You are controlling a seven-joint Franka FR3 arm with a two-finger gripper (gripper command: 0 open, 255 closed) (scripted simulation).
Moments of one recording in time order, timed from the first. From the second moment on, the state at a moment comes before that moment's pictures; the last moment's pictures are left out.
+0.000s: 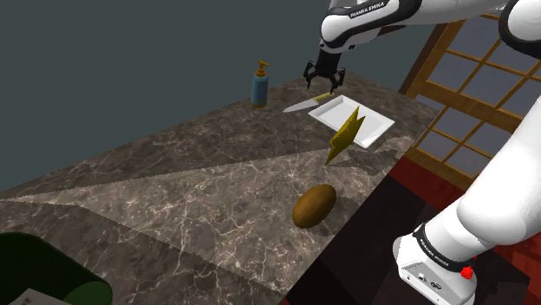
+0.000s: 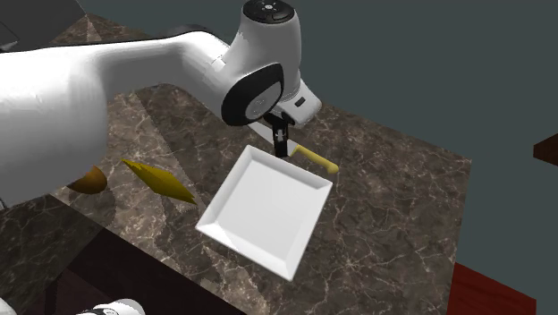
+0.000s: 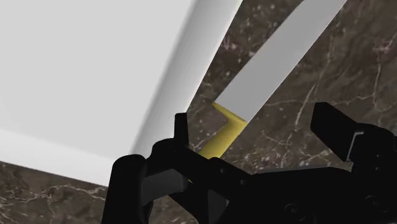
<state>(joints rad) -0.16 0.22 -0.03 -1.86 -0.04 2.14 0.81</state>
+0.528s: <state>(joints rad) -0.18 0.38 -0.05 -1.75 -0.02 2.19 0.87</state>
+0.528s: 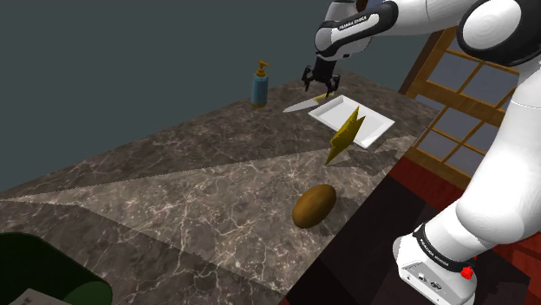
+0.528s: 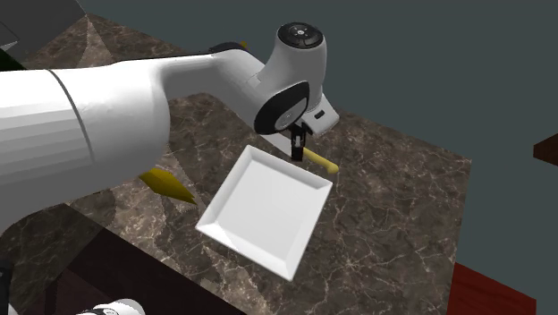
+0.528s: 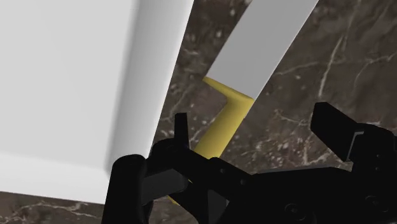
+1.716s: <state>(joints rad) -0.18 0.40 -0.05 -1.77 -0.02 2.23 0.87</state>
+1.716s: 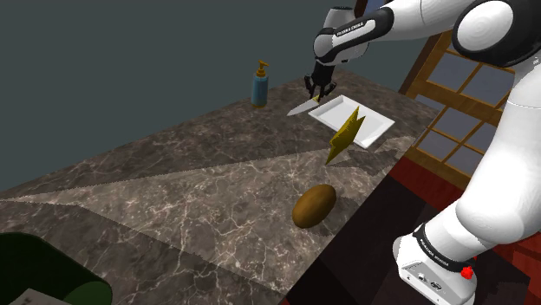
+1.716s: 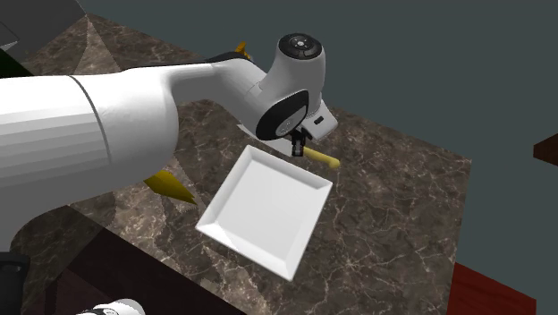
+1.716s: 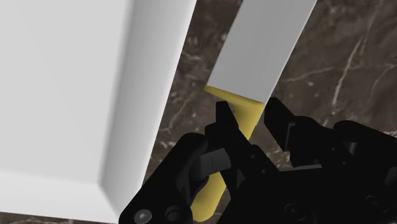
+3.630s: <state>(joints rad) -0.18 0.30 -0.05 -1.56 -0.02 1.92 0.87</state>
